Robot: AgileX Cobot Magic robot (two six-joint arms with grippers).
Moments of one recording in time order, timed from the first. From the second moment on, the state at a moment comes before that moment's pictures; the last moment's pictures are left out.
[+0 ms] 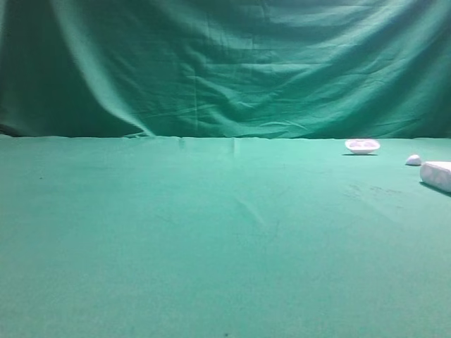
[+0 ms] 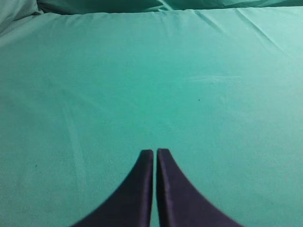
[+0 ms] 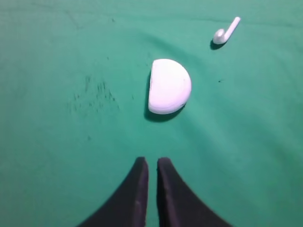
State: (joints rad) left arm -0.12 -0.01 0.02 0.07 0.35 -0.06; right arm 0.20 1.31 -0.85 0.03 0.79 0.00
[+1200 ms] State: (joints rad) left arm -0.12 -0.01 0.02 0.07 0.35 -0.06; right arm 0.22 1.79 -1.03 -0.06 0.66 0.02
